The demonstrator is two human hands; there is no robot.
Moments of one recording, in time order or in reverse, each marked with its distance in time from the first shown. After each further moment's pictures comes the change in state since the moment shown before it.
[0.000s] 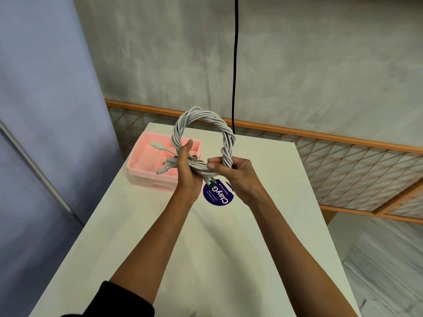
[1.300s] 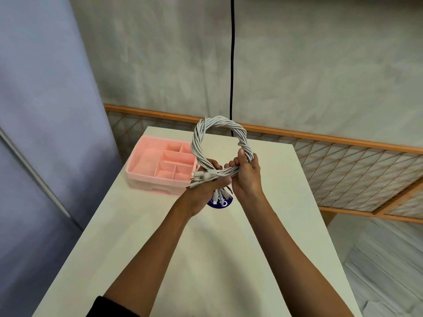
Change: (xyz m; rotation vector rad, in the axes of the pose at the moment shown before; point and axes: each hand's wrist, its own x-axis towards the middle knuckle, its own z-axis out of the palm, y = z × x) left_hand -0.014 -0.021 -0.016 0.345 -0.600 -0.064; right_hand 0.014 -0.003 0.007 0.634 0.446 0.023
